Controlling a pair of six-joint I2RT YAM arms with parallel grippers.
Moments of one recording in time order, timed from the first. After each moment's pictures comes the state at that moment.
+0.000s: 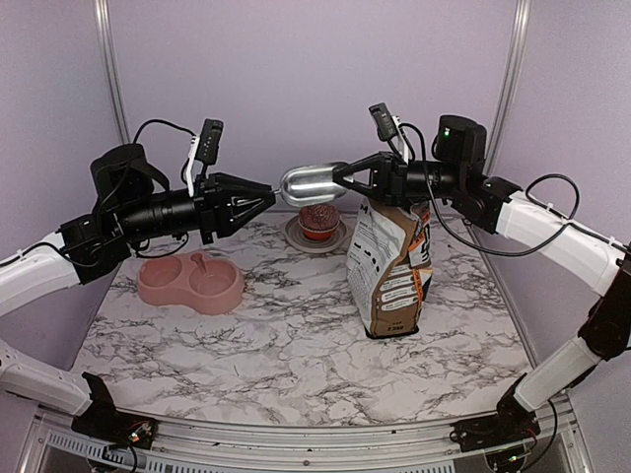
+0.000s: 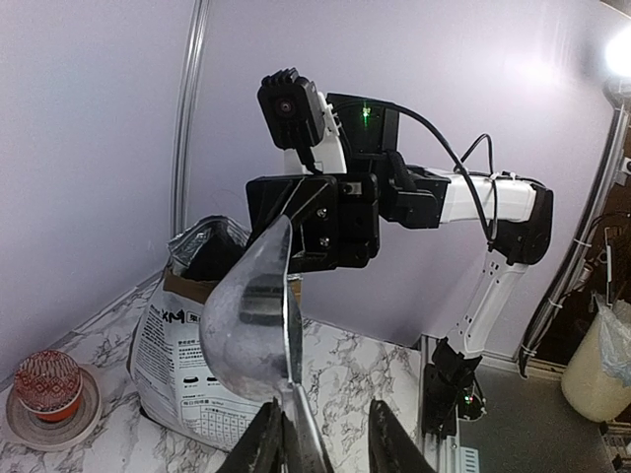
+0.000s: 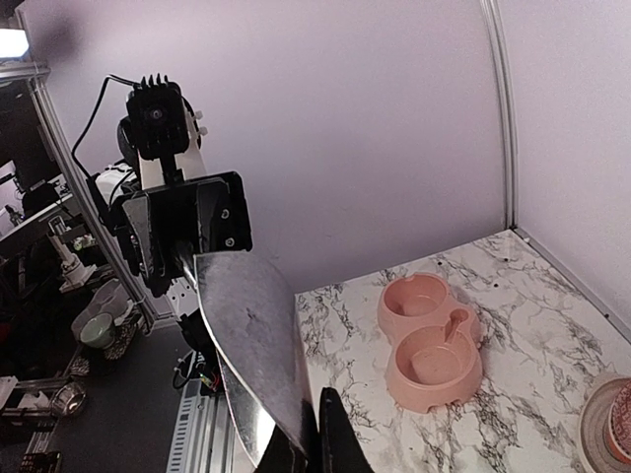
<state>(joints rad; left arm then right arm) -0.82 1.17 1.11 0.10 0.47 -0.21 0.61 1.48 1.41 0.03 -0.93 0.23</state>
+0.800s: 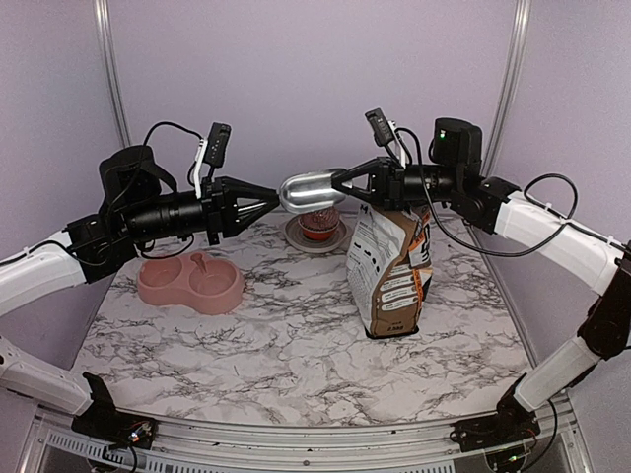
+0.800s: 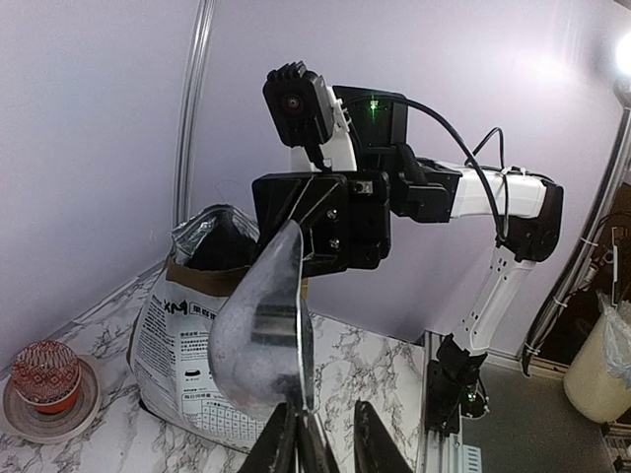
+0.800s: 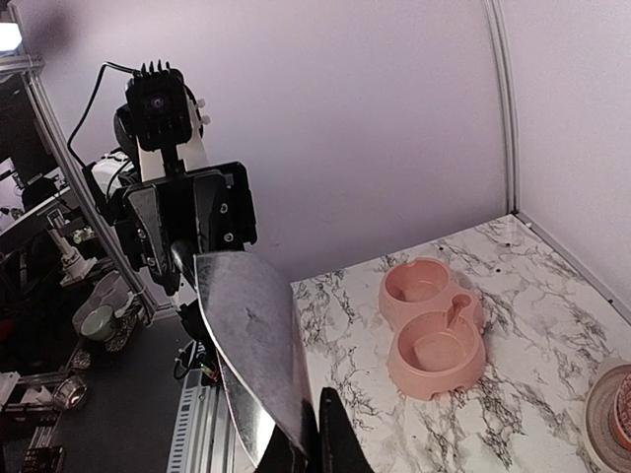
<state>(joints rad) -0.82 1.20 1.11 0.10 0.46 -0.22 0.61 1.49 1.41 -0.01 -0.93 0.20</state>
